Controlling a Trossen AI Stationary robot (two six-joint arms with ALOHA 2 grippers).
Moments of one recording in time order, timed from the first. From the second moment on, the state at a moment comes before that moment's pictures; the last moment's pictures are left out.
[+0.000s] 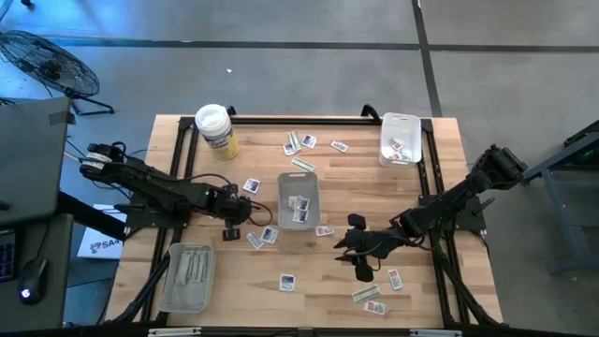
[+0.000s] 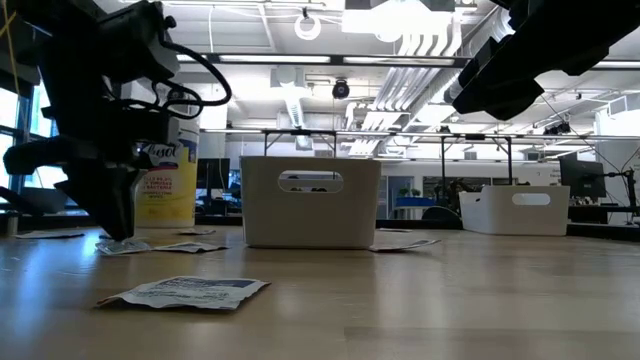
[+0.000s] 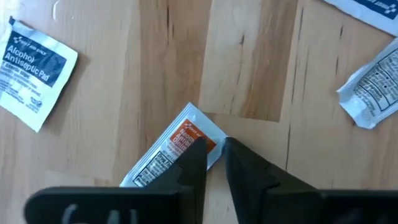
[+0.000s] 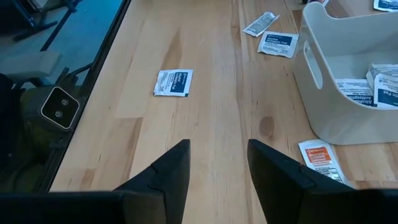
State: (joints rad) left arm -0.18 1.32 0.53 -0.44 -0.19 -0.26; right arm 0.52 1.44 0.70 0.11 0.26 0.42
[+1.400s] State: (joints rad) left arm -0.32 1.23 0.70 -0.54 -0.17 -0.36; right arm 0.52 1.43 0.70 0.19 0.29 0.32
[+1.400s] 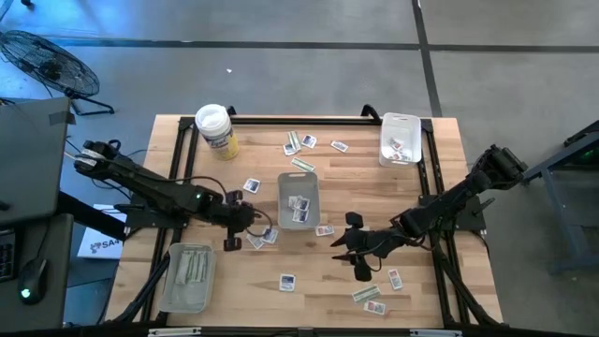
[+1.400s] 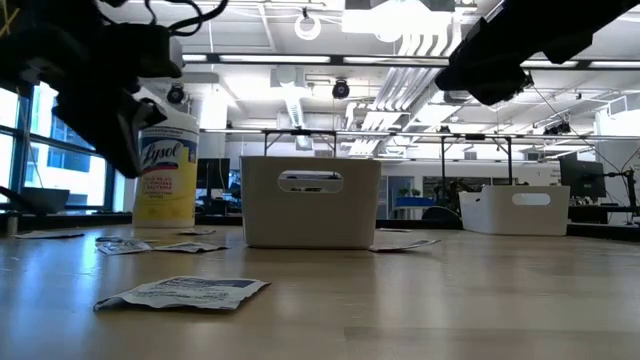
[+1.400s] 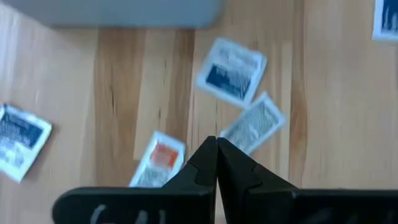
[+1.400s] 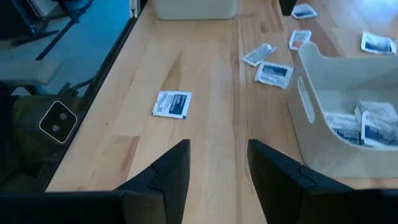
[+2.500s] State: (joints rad) left arm -0.27 1.23 0.46 -0.21 -0.14 -0.26; right arm 0.52 1.43 0.70 0.19 0.32 0.31
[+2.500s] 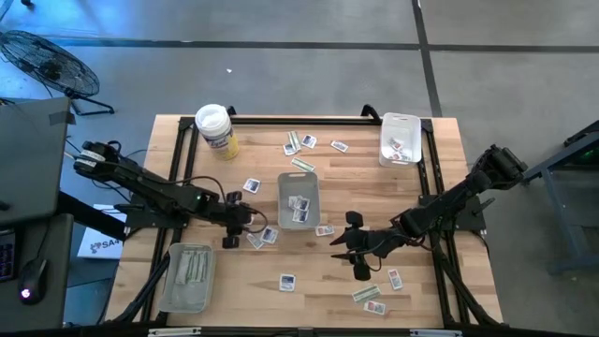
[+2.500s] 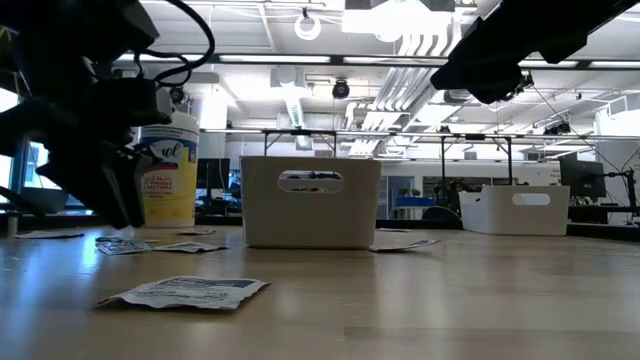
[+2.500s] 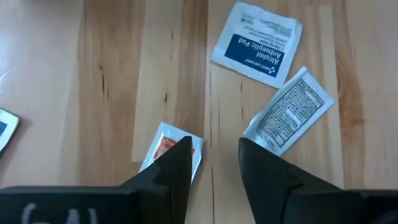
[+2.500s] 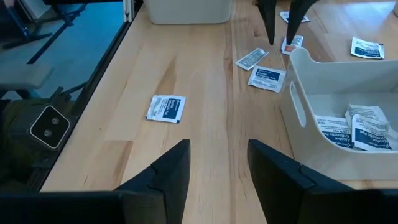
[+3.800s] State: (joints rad) left arm -0.27 1.31 0.30 0.06 -0.24 -0.40; right arm 0.52 1.43 0.70 0.19 0.32 0.31
